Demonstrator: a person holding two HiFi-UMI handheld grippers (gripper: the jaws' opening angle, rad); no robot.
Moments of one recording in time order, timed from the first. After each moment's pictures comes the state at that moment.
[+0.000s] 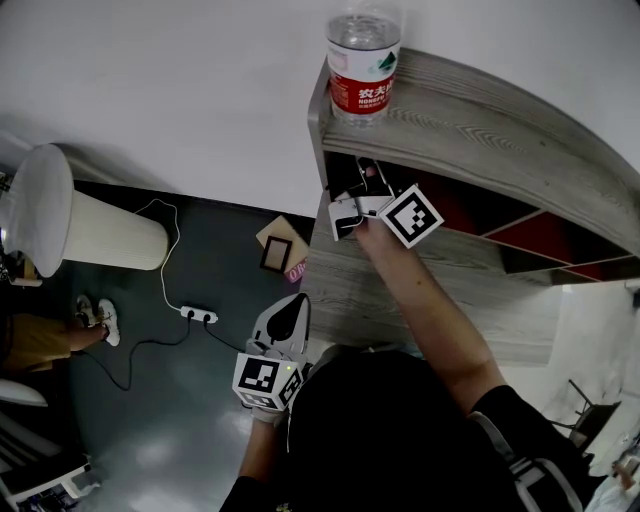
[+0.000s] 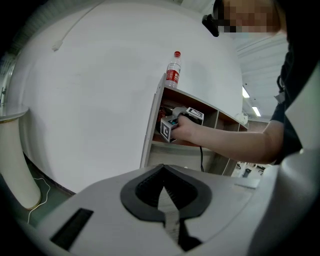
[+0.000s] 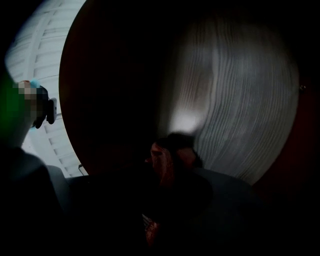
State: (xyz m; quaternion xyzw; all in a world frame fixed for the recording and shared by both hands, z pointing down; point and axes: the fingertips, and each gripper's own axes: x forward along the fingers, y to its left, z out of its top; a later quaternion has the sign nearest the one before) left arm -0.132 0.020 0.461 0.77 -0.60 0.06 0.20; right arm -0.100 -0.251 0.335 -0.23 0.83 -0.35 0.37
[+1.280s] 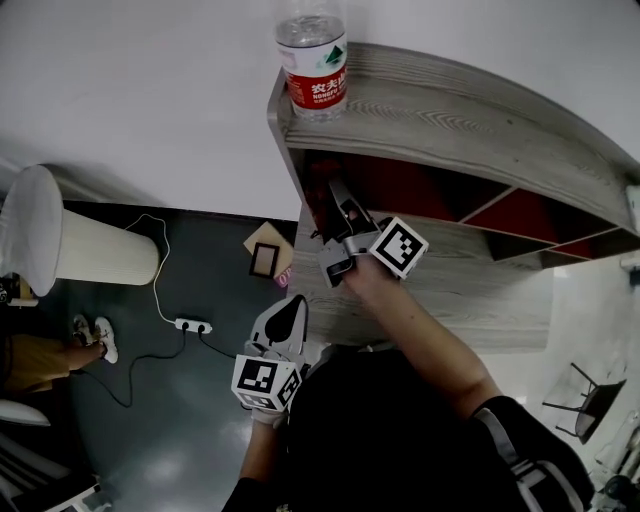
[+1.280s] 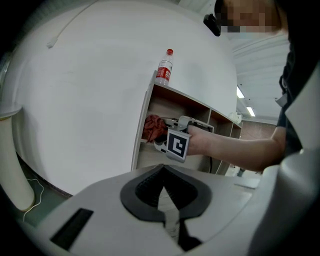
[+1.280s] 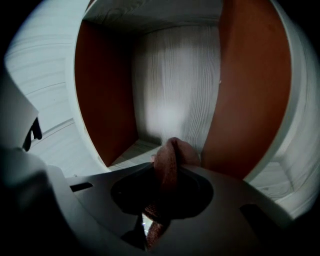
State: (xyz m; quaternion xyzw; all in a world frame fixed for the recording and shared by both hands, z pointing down) left arm -0.102 0.022 0.462 0.79 -0.57 0.06 0.20; right arm -0.077 -0.189 0.405 -0.23 0.76 -0.52 0.33
